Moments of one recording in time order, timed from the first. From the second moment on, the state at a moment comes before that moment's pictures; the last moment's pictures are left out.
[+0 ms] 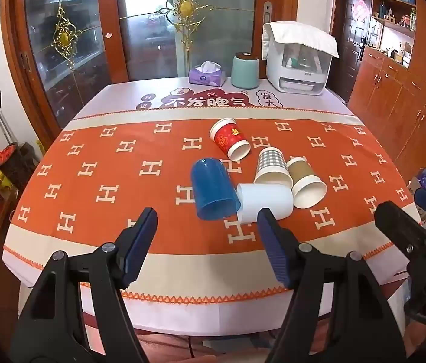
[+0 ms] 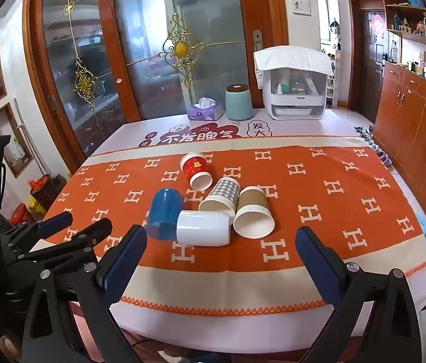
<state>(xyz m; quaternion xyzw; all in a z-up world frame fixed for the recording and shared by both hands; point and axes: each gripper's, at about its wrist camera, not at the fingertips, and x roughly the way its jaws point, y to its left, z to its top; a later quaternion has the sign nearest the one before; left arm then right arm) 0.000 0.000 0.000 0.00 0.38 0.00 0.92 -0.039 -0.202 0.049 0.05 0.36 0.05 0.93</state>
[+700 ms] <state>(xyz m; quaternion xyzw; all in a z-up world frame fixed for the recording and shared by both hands) 0.002 0.002 -0.001 -0.04 0.39 -0.02 0.92 -0.035 -0.200 0.047 0.04 0.37 0.05 0.93</state>
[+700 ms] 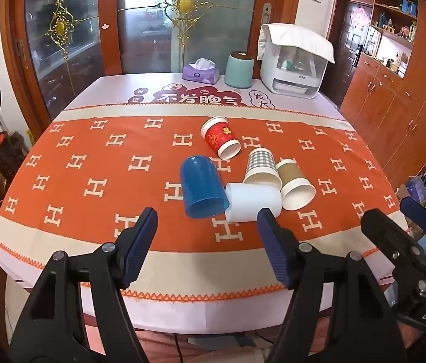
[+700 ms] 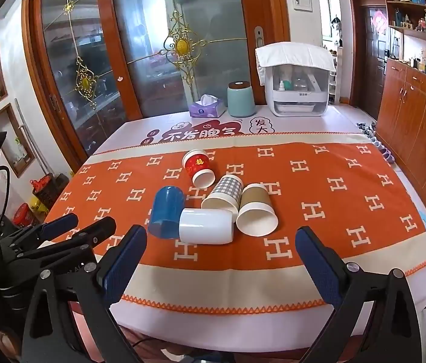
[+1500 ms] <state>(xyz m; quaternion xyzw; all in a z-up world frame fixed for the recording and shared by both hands) 0.005 0.004 -0.002 -0.03 0.40 -0.03 0.92 -0.029 -0.195 0.039 0.05 0.37 0.05 0.93</state>
